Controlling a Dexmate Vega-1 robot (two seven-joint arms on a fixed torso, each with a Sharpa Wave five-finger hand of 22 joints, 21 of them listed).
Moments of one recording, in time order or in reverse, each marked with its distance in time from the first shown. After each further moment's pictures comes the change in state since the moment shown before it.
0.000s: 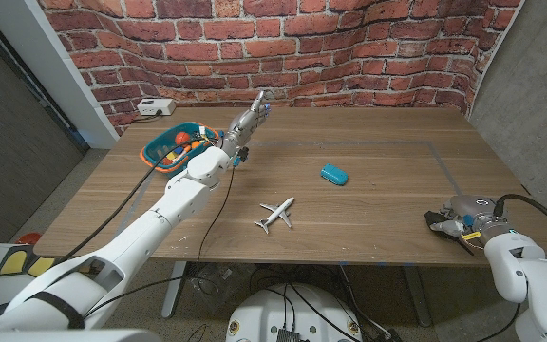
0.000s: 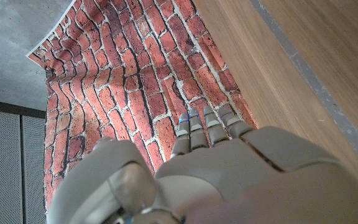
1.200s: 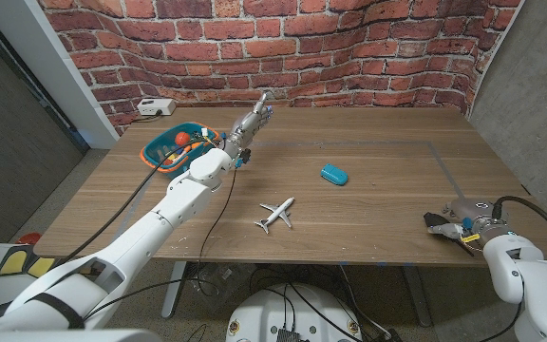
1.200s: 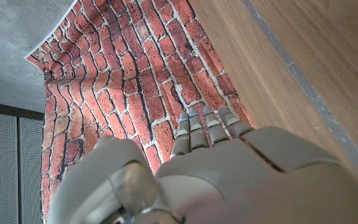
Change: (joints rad) left arm 0.012 -0.001 0.006 -0.019 0.000 0.017 0.009; left_hand 0.010 0.022 0.000 0.000 -0.008 0.009 -0.009 0.000 0.000 0.006 0.006 0.000 0.000 0.000 0.000 0.000 0.000 0.004 0.004 0.000 0.000; right arm -0.026 -0.164 -0.057 -0.014 0.065 -0.172 -0.019; right_hand -0.169 -0.072 -0.070 0.026 0.036 -0.331 0.134 -0.027 -0.003 -0.275 0.109 0.000 0.003 -0.231 0.031 -0.013 -0.002 -0.147 0.016 -0.090 -0.005
